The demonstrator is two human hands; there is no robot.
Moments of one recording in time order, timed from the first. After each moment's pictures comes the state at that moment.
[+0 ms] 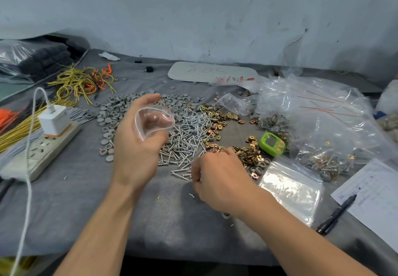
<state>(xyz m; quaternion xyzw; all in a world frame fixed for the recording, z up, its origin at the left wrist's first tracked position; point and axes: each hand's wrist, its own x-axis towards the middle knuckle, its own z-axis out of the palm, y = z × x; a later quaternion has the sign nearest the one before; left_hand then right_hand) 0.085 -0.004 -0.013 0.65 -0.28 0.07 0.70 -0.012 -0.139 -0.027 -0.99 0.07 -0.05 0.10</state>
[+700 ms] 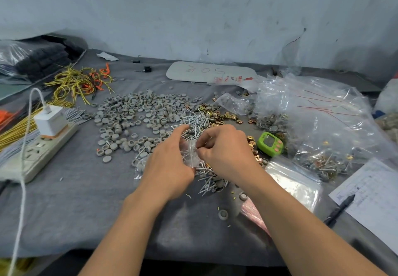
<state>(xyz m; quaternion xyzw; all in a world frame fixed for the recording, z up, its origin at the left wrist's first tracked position) 0.074 -0.038 -0.047 0.88 -0.29 0.01 0.37 0.006 -0.169 -0.011 -0.90 0.22 -0.15 0.33</state>
